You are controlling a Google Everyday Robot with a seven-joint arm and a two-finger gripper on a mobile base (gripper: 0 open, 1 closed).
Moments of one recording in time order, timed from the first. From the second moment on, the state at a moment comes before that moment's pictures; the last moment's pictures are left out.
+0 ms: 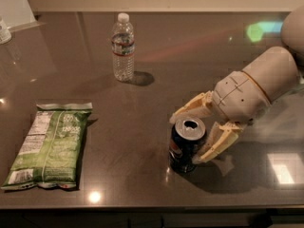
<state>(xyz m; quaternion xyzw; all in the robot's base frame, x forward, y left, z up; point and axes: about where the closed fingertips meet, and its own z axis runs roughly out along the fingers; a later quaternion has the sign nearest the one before) 0.376 -0.083 0.884 -0.75 0.51 0.33 0.27</state>
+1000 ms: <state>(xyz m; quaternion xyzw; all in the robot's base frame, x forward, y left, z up) 0.366 -0.068 0.929 -0.74 0.52 0.34 0.28</state>
